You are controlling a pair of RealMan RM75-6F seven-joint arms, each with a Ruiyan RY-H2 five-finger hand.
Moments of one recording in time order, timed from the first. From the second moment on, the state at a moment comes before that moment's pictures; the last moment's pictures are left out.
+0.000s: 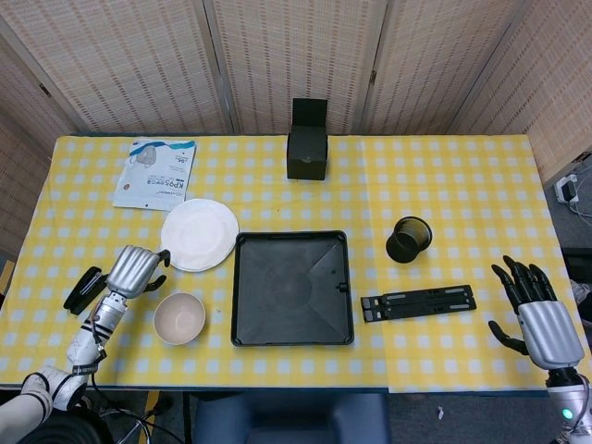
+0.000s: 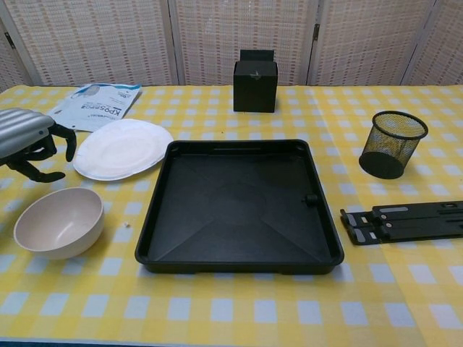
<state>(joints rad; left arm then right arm) -0.57 -1.66 -0.08 -0.76 1.59 1.13 -0.15 0.09 -1.11 0.02 -1.57 -1.58 1.48 0.03</state>
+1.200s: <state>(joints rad) -0.68 -1.94 -0.01 -0.34 1.59 1.09 -0.35 0.07 -1.08 0.03 -1.56 -1.56 1.50 0.09</state>
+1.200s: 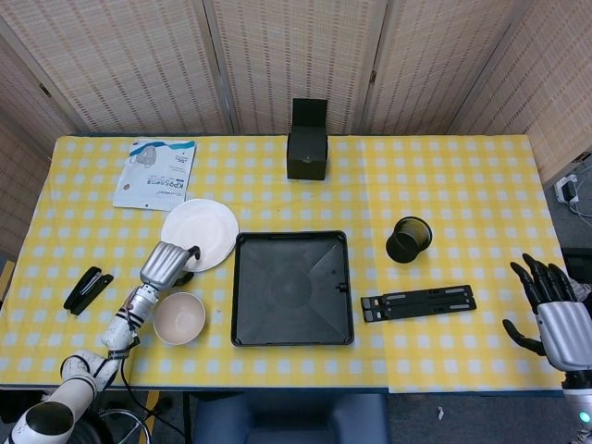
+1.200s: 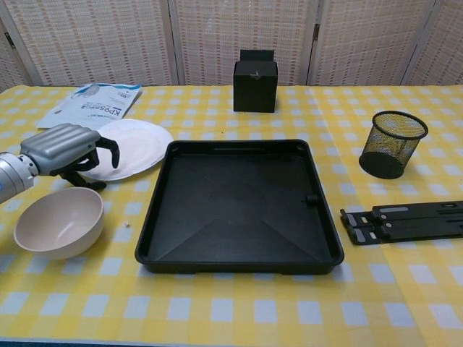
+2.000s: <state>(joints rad) -0.68 -2.00 -0.02 -0.26 1.56 1.11 -0.36 0.07 -1.08 0.03 -1.56 -1.57 1.50 0.10</state>
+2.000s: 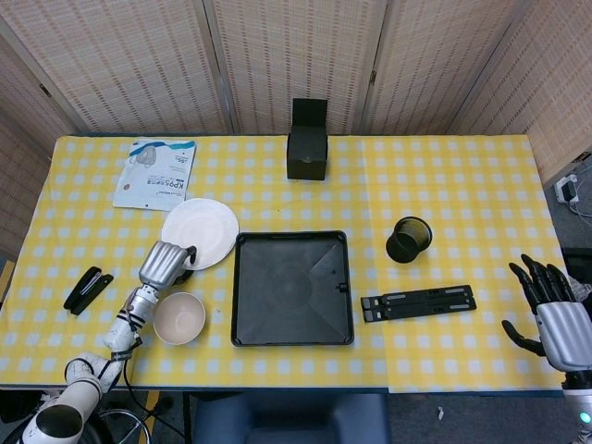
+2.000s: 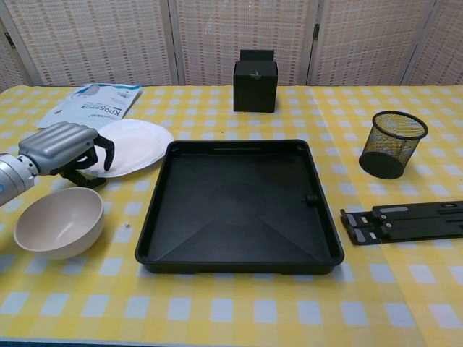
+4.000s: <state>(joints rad) -0.67 -1.81 -0.07 -0.70 1.58 1.58 -0.07 0.06 -1.07 -0.01 -1.57 -1.66 1.54 0.11</state>
